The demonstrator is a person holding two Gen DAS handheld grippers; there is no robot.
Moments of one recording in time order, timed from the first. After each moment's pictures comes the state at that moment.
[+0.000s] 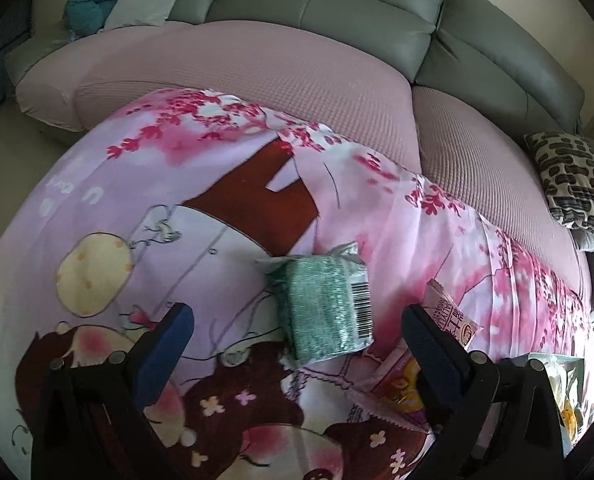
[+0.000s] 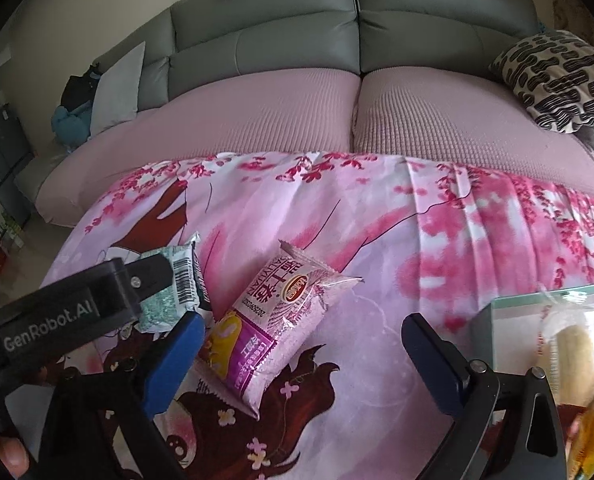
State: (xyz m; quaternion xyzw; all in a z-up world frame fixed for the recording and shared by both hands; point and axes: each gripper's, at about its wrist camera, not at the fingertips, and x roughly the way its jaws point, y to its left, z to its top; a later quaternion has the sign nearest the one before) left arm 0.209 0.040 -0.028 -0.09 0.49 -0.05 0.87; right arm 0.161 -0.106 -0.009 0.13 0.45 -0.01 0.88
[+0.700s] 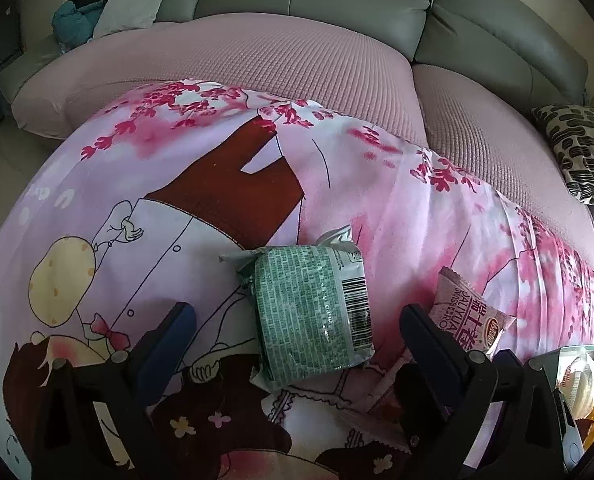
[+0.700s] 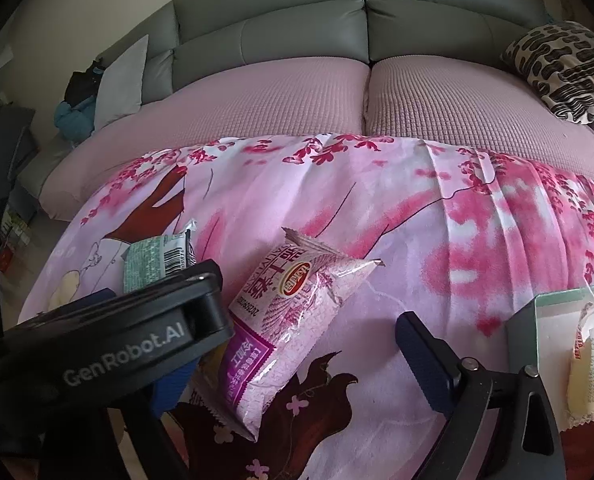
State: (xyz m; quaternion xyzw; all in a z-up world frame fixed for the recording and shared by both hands) left arm 0.223 0.017 -0.049 -0.04 0.50 -0.03 0.87; right arm 0.171 -0.102 -0.028 0.14 0.45 0.01 0.88
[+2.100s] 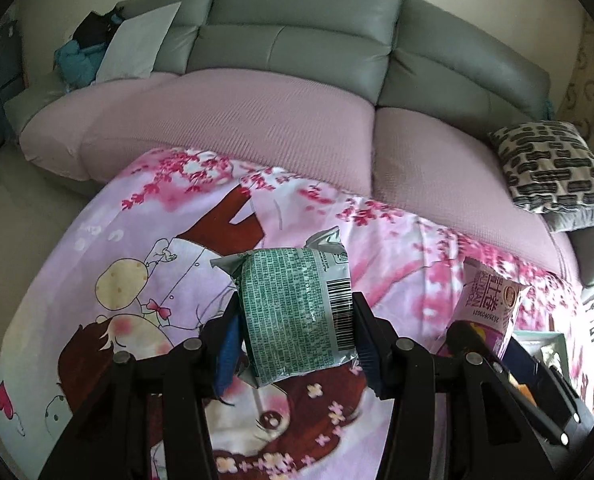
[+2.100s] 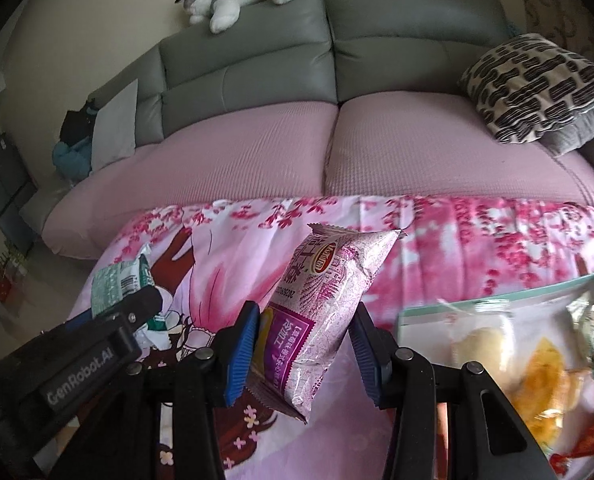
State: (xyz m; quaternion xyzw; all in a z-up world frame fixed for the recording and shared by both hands) left arm 0.143 0.001 0.050 -0.04 0.43 -0.06 0.90; right arm 0.109 -0.153 0.071 0.16 0.41 -0.04 0.90
